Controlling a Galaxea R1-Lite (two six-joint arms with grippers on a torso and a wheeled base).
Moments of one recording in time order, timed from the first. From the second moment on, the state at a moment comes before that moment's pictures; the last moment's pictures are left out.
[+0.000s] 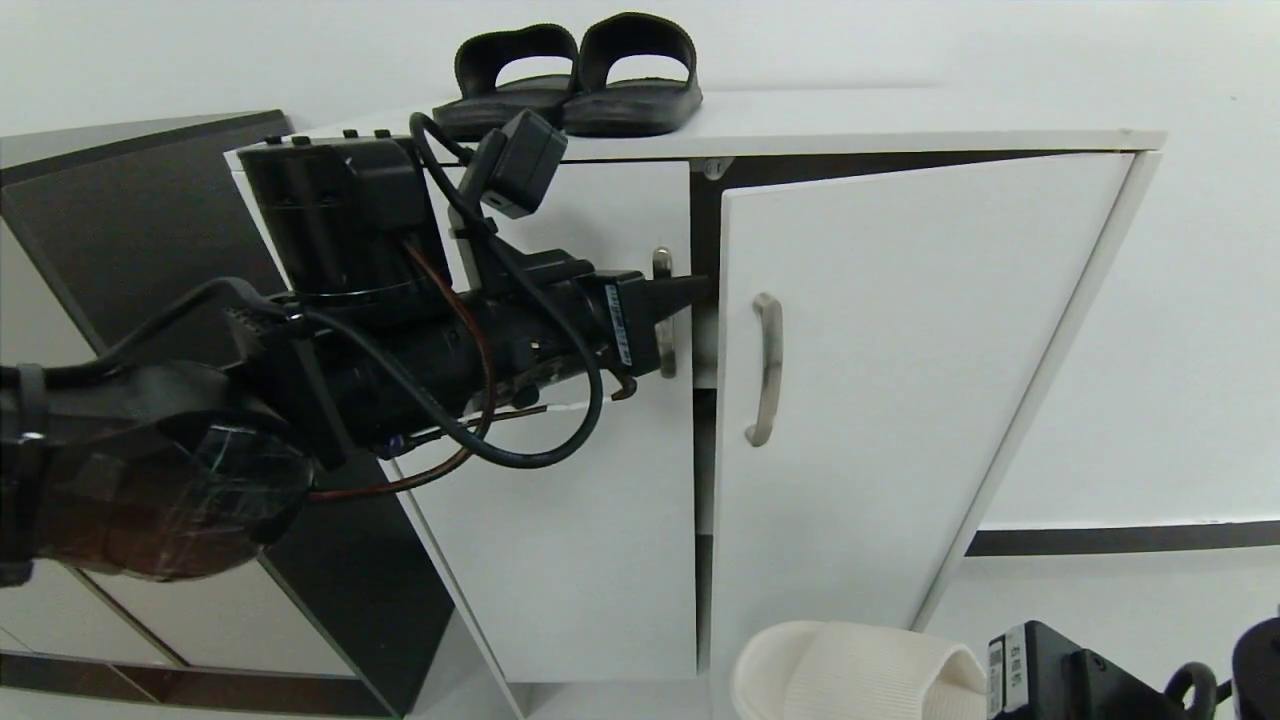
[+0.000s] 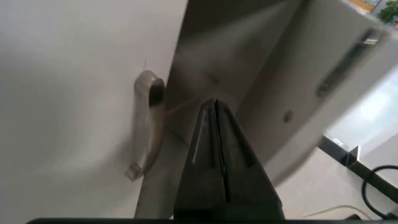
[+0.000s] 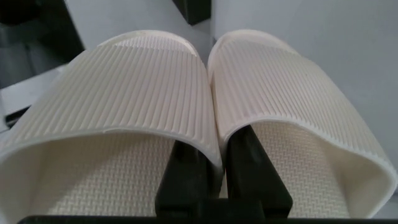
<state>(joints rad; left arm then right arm) -0.63 1.65 -1.06 -0.65 -0.28 -0.20 1.03 1.35 -0.33 -0.58 0.02 -0.06</state>
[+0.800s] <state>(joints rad) -0.77 1.72 -1.09 -0.65 -0.27 -0.21 1.15 1.26 -0.38 -0.23 0.00 -0.03</state>
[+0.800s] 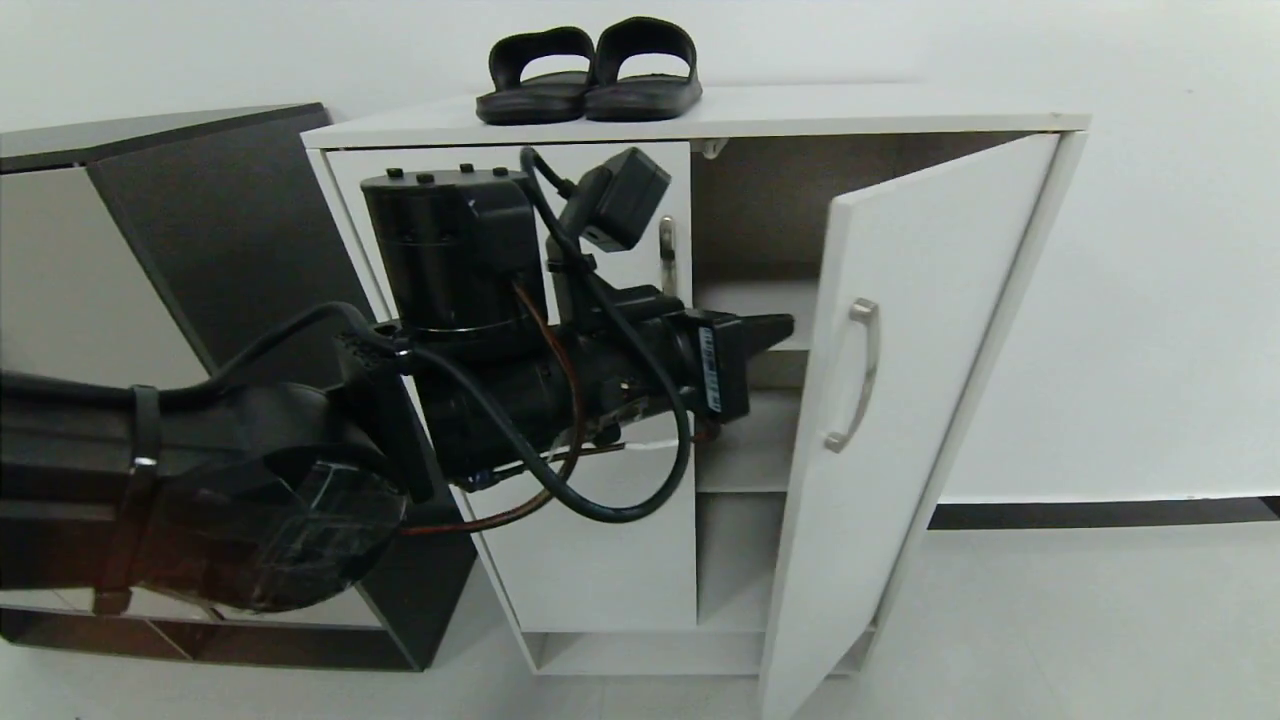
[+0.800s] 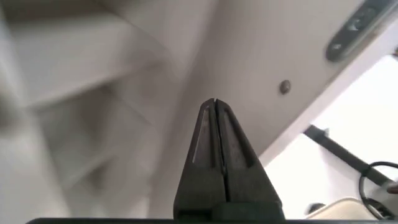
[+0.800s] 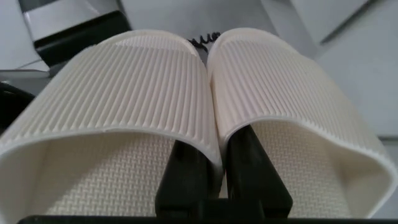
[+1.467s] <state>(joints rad) -0.75 1.67 -1.04 -0.71 -0.21 -0.24 1.16 1.33 -0.47 -0.32 -0.16 0.11</state>
